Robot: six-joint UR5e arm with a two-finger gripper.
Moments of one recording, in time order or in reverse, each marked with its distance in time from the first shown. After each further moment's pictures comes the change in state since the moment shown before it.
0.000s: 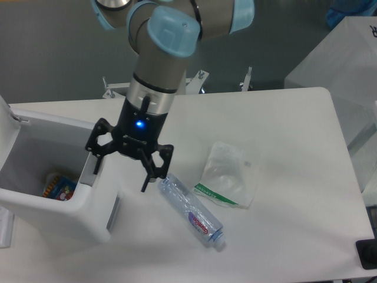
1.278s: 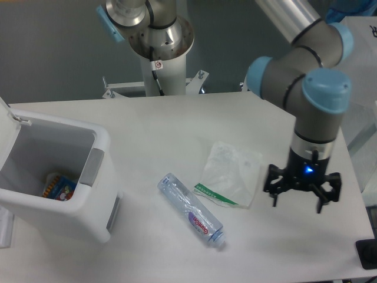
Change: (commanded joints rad) arm 0.285 -0.376 0.255 -0.097 0.454 0.662
